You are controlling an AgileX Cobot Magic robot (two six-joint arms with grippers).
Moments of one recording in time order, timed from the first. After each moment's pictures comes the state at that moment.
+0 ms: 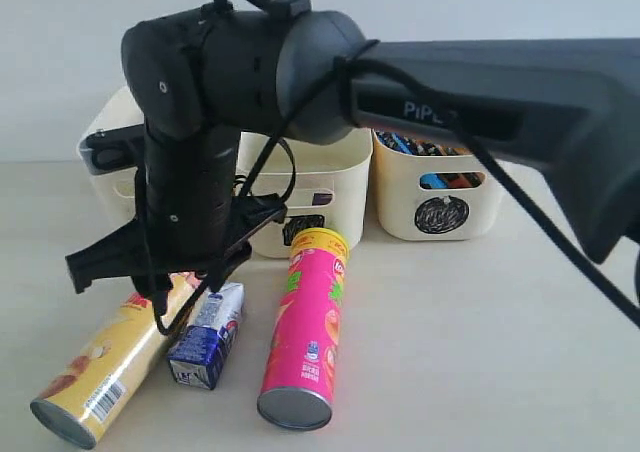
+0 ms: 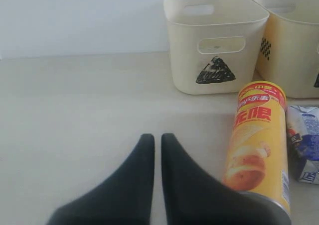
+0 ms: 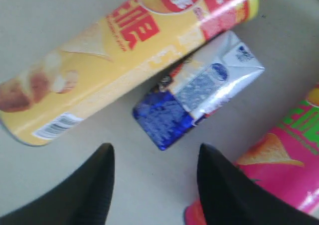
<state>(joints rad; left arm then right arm) 0.01 0.00 0.00 0.00 0.31 0.03 0.94 2.15 -1.95 0.03 1.11 0.30</state>
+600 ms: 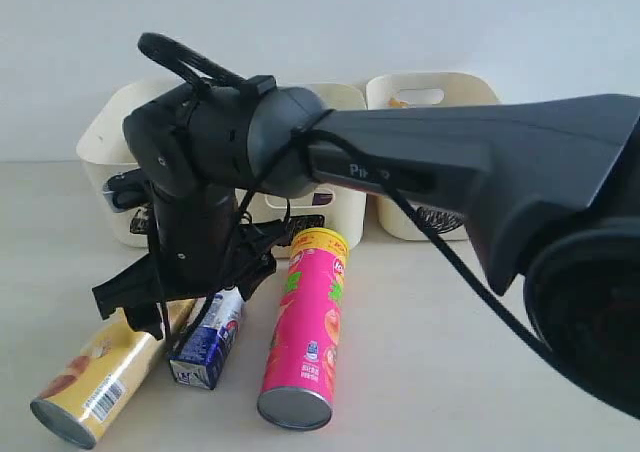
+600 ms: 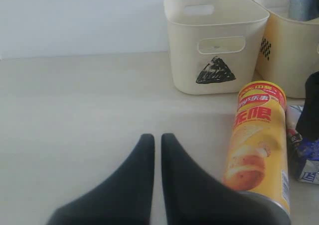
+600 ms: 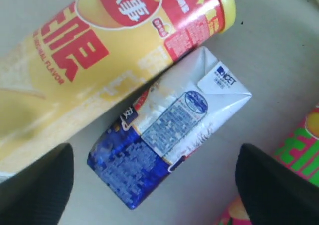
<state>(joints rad) 0.01 0.00 0.00 0.00 0.31 0.03 0.94 2.27 -1.96 -0.07 1.04 0.37</state>
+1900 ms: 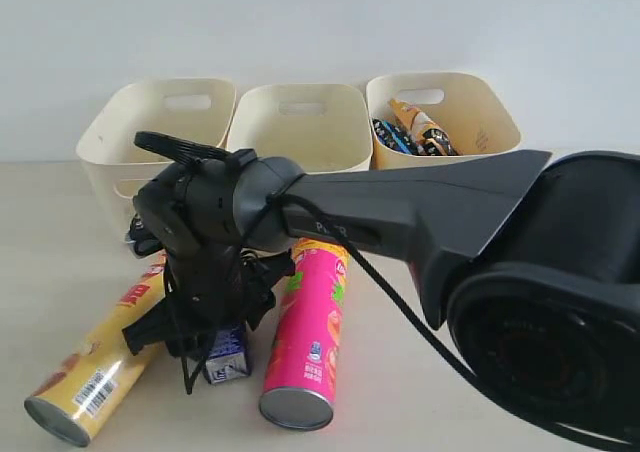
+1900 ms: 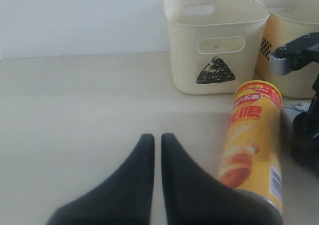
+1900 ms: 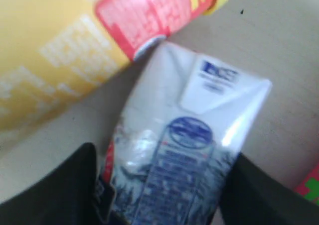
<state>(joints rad) 0.01 0.00 0.00 0.00 0.31 0.03 0.94 2.39 -1.97 -0.17 0.98 0.42</state>
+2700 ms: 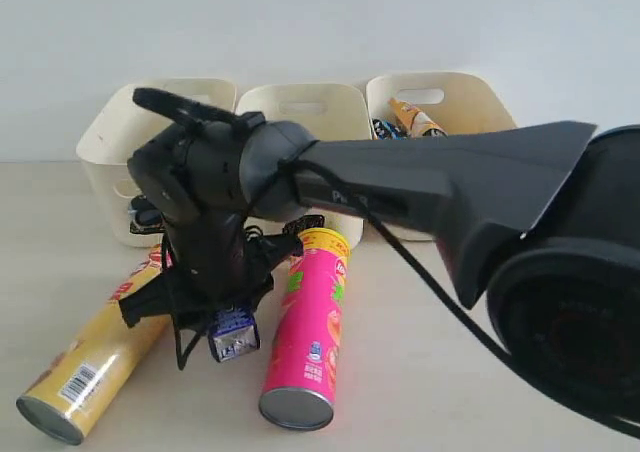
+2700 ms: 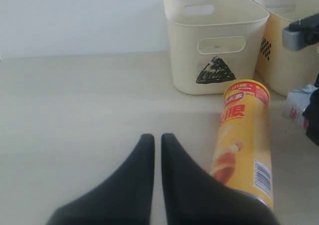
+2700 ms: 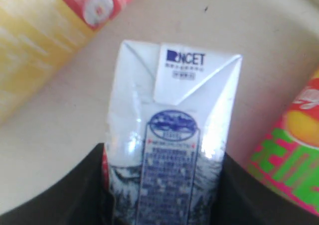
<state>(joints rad) 0.01 0.00 0.00 0.00 0.31 0.03 0.94 2.32 -1.97 -0.18 1.05 0.48</state>
